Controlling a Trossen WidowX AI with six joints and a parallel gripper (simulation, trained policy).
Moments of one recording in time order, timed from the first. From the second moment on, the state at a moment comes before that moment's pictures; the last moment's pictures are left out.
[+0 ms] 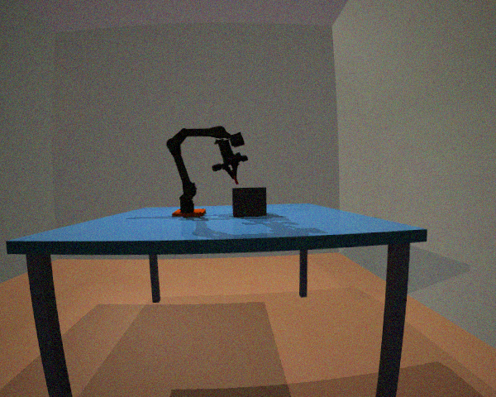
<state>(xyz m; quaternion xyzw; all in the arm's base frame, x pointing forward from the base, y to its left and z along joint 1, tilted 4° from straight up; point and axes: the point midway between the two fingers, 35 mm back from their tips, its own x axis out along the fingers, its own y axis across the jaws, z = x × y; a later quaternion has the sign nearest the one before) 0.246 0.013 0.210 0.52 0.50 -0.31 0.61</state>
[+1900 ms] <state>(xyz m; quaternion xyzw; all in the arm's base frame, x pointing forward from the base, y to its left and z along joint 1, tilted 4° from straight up) 0.309 -0.043 0.114 0.49 0.57 -0.32 0.57</state>
